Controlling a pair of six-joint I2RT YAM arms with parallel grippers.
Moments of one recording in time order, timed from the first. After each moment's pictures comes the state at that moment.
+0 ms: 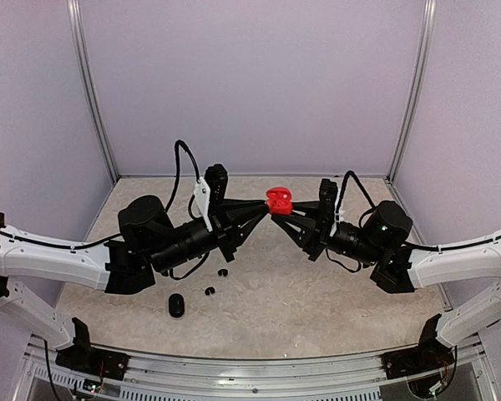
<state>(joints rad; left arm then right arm) -1.14 1.39 0.82 0.76 -0.03 0.01 0.94 1.32 0.60 0.98 -0.32 -0.09</state>
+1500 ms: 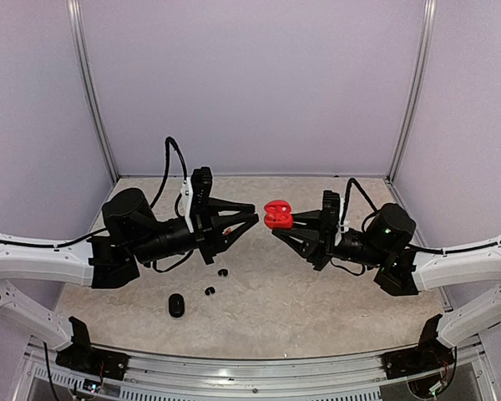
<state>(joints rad) -1.06 1.28 0.77 0.67 0.21 0.04 0.94 1.28 0.57 0.96 -0.44 -0.11</state>
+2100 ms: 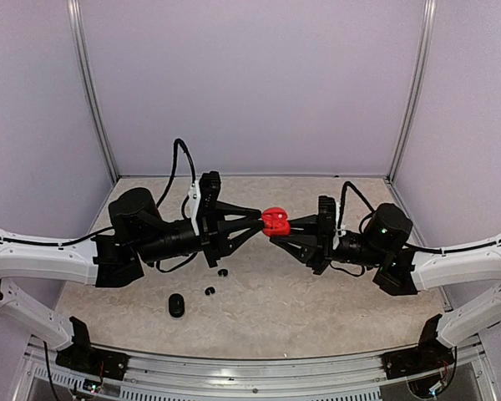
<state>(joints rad) -1.07 1.31 0.79 0.65 0.26 0.06 0.94 1.29 0.58 0.93 -0.50 -0.12</state>
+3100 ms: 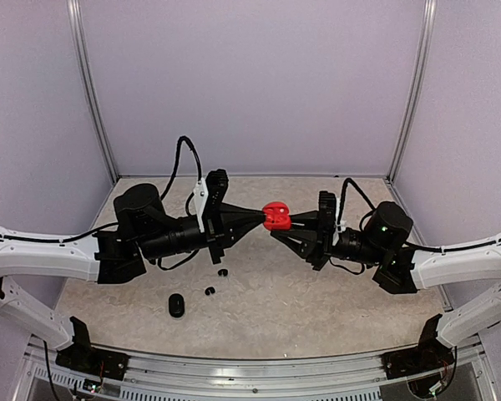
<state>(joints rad) -1.06 1.33 0.83 0.60 0.23 0.09 0.93 1.29 0.59 0.93 -0.47 -0.12</state>
